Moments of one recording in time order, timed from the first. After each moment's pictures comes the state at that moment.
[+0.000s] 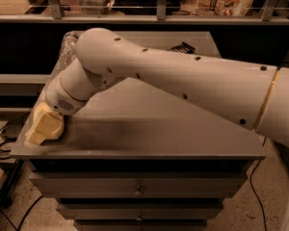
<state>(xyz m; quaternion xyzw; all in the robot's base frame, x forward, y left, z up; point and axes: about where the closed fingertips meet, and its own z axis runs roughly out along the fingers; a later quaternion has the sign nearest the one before) 0.484 0.266 0.842 -0.67 0.61 0.30 0.30</state>
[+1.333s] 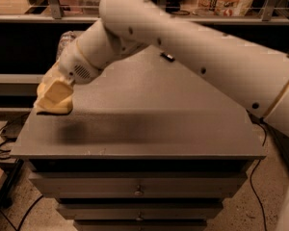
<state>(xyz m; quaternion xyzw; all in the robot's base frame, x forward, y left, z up) 0.506 0.236 0.910 -0.68 0.58 0.34 0.31</state>
